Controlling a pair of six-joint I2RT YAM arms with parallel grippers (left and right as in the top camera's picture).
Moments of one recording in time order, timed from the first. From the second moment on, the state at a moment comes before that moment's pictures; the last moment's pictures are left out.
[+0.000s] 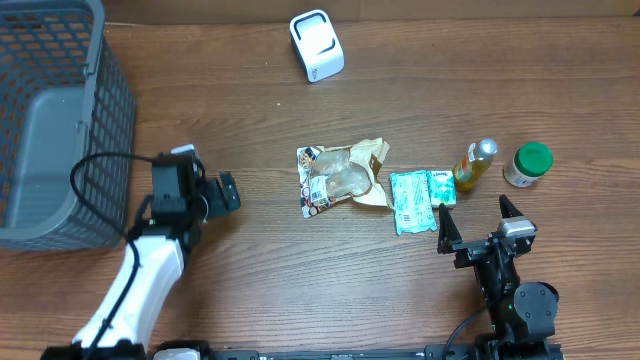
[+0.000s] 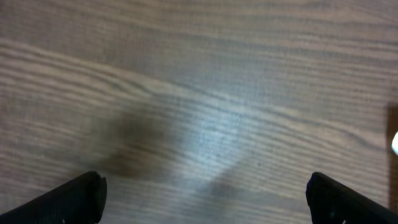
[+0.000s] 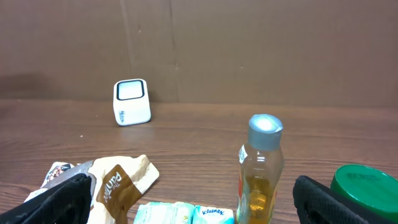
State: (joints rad) left arm 0.00 1.31 0.60 -0.20 -0.01 -0.28; right arm 0.09 0.01 0.02 -0.03 -0.06 0.04
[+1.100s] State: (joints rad) left arm 0.03 1.03 0.07 0.20 -0.02 -0.26; right arm 0.09 0.01 0.02 -0.03 -0.06 0.04
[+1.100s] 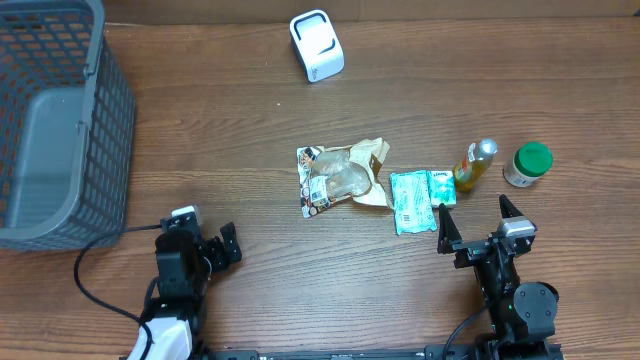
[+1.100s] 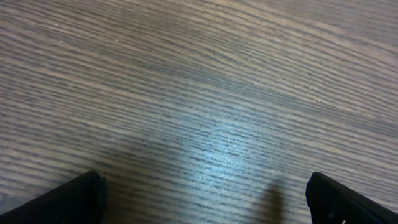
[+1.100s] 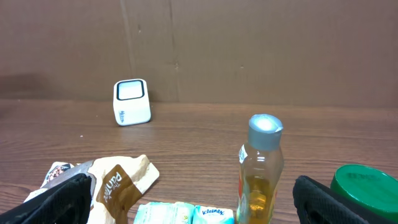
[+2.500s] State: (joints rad) left arm 0.03 0.26 0.01 -0.08 -0.01 -0.11; right arm 0.09 0.01 0.02 -0.03 -0.06 0.04
